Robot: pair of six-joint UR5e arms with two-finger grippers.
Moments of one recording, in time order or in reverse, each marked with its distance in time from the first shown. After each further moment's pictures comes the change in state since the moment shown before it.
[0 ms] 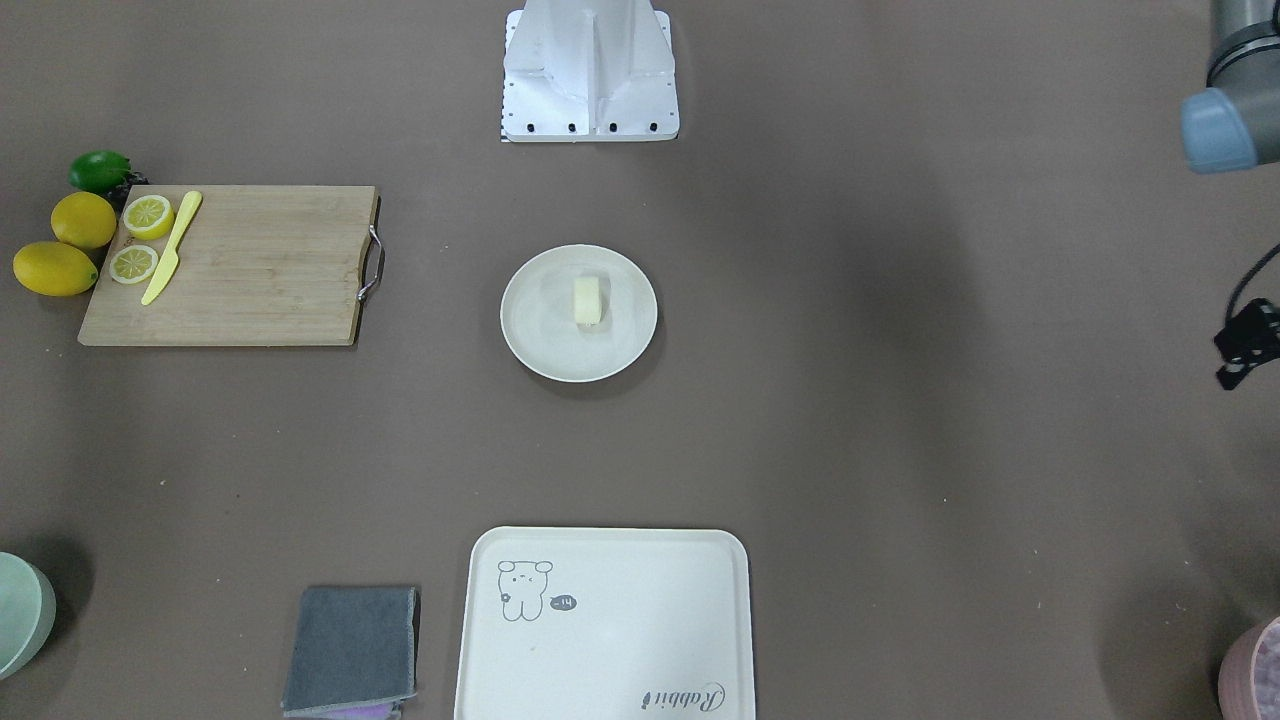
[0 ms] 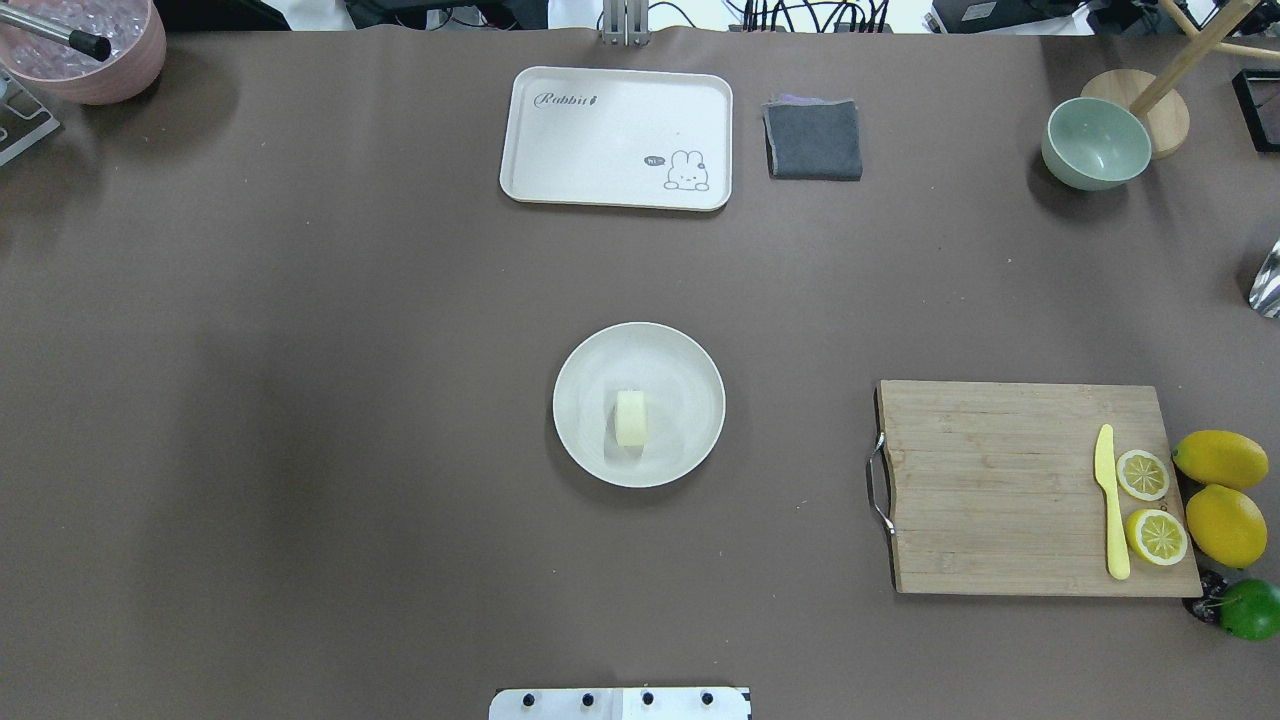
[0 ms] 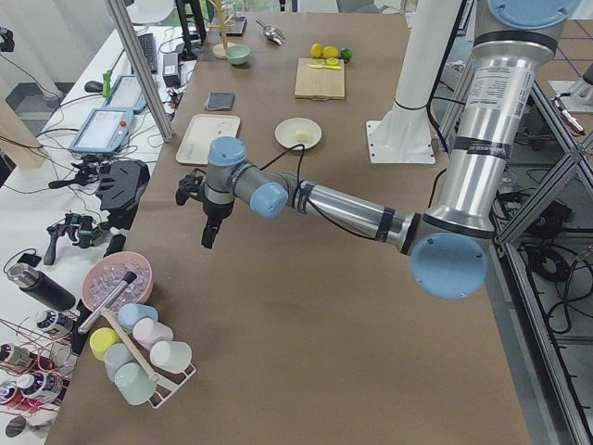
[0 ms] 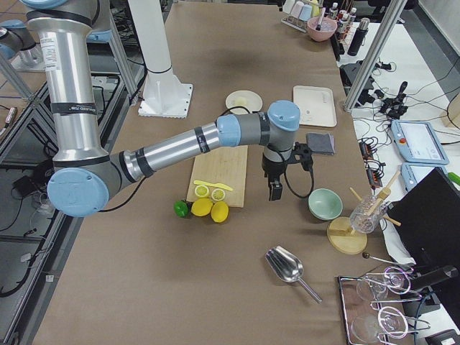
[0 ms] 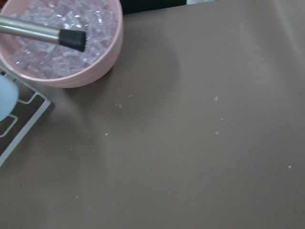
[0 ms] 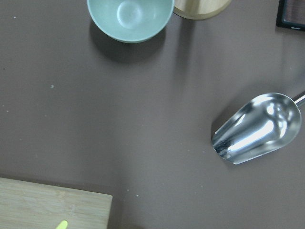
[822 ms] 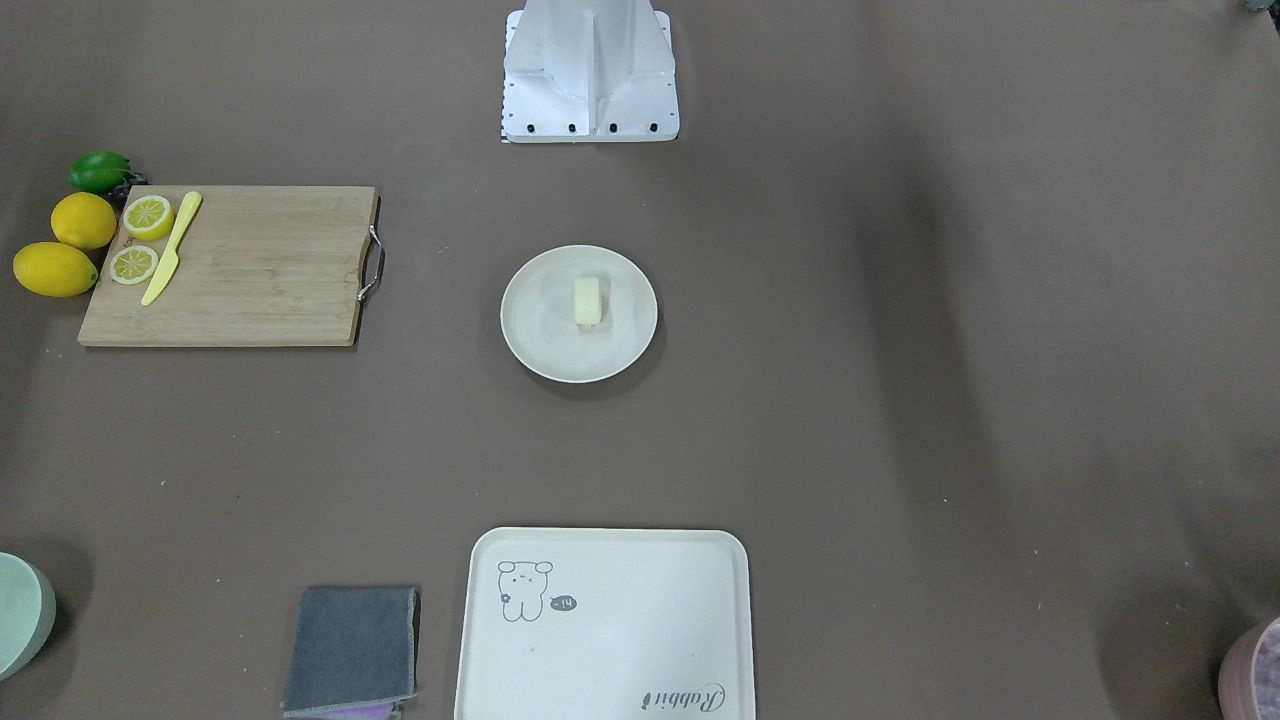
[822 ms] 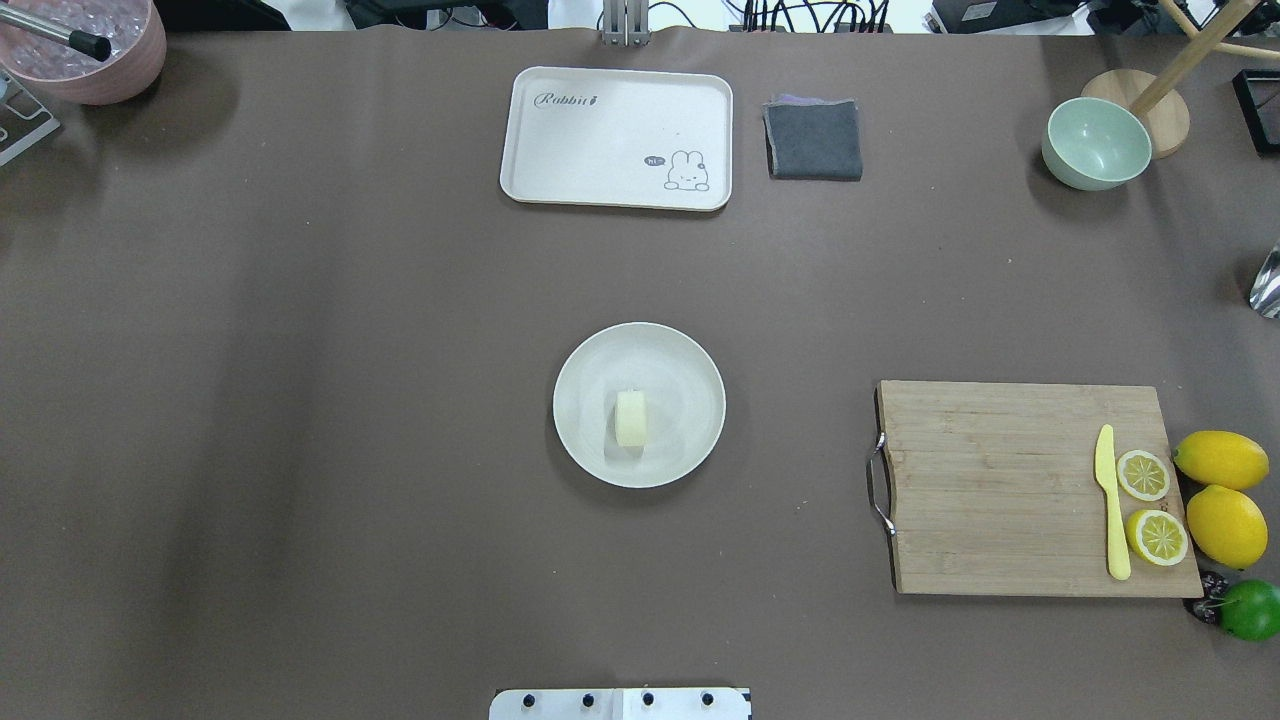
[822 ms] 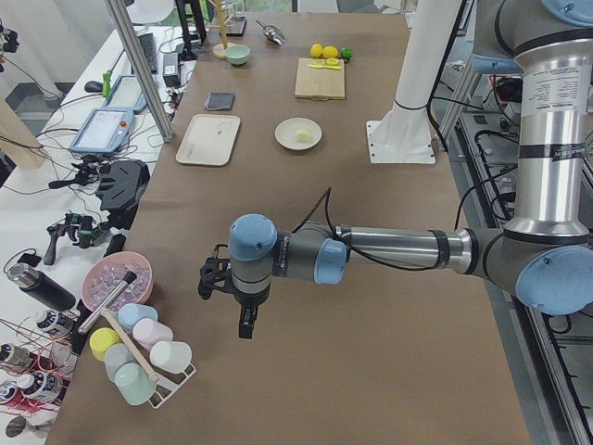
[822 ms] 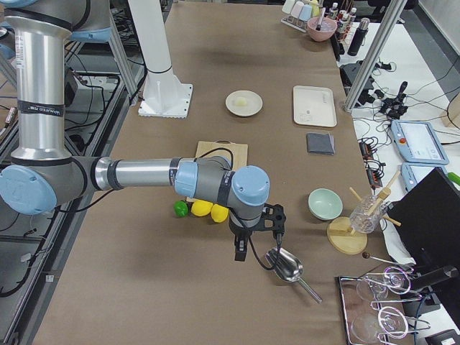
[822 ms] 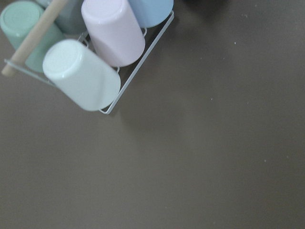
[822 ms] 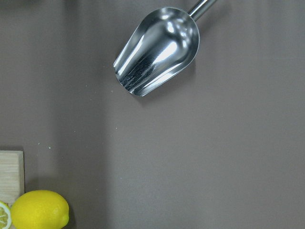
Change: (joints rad) left arm -0.235 0.224 -0.008 0.092 -0.152 0.239; right arm 0.202 -0.141 -0.112 0.014 0.023 -0.168
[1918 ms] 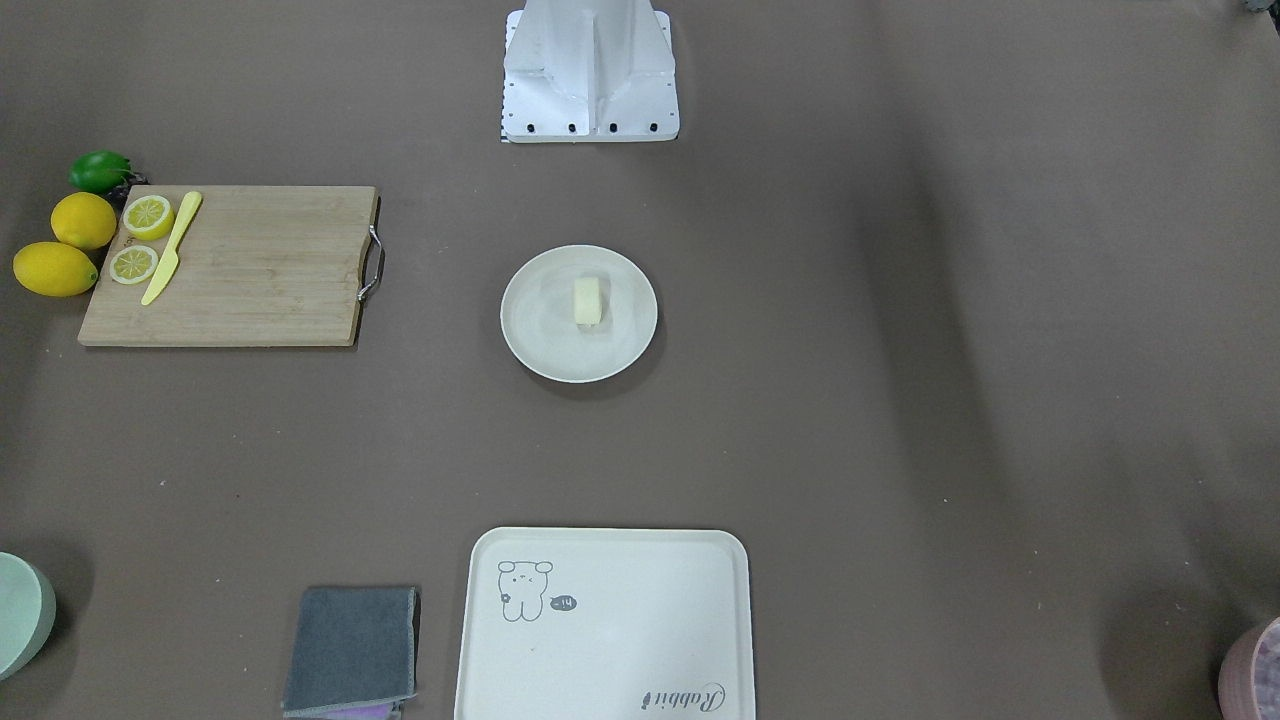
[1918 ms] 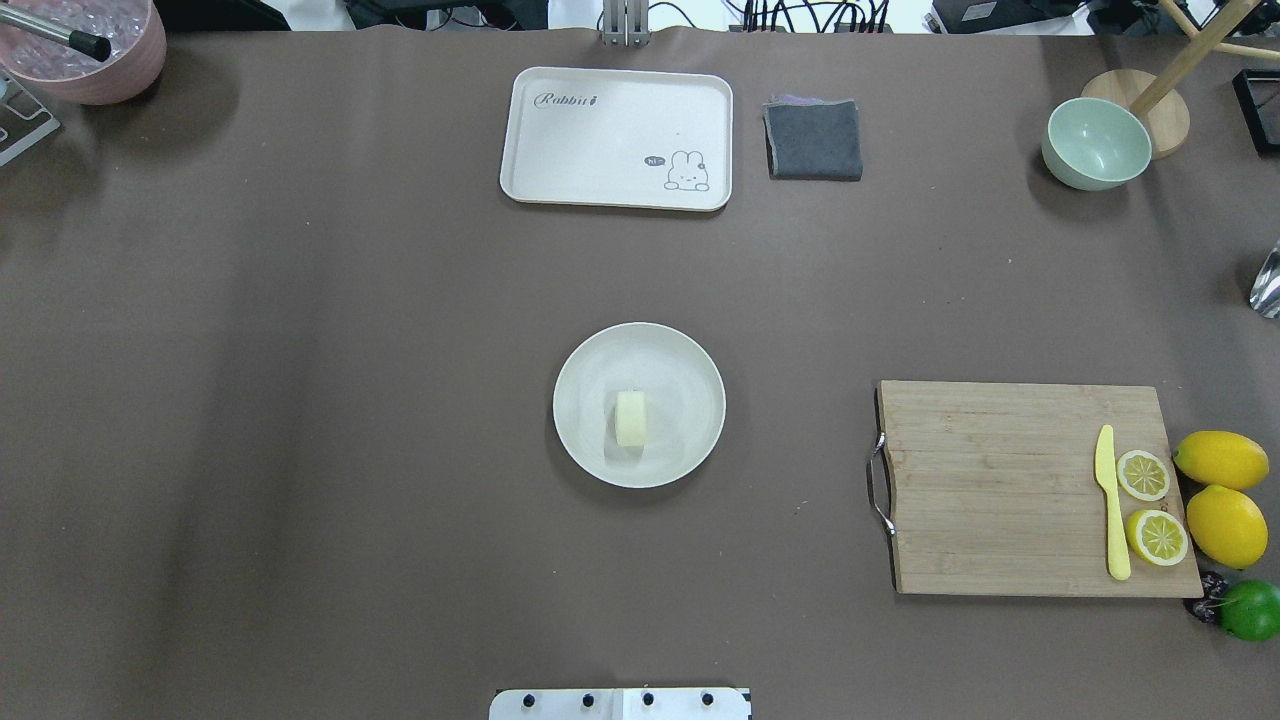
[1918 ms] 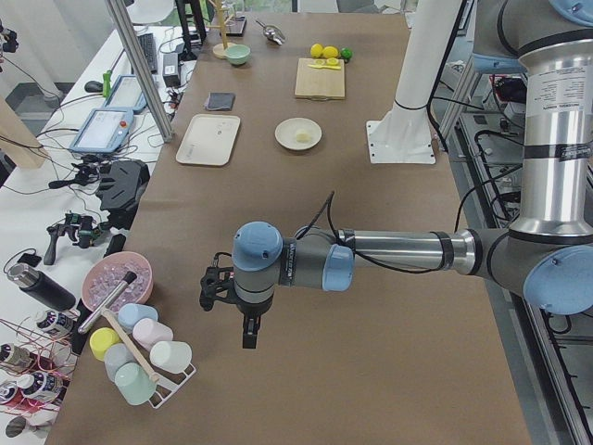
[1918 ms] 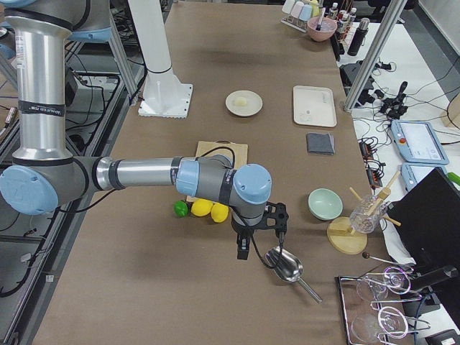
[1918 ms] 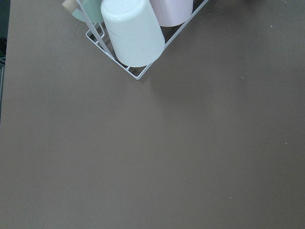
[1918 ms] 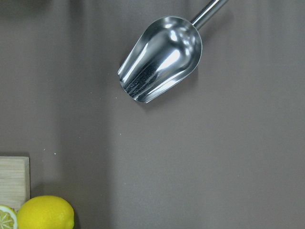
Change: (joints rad) left arm -0.028 0.003 0.008 0.003 0.001 -0.003; right arm -0.001 0.013 0.001 0.001 0.009 0.011
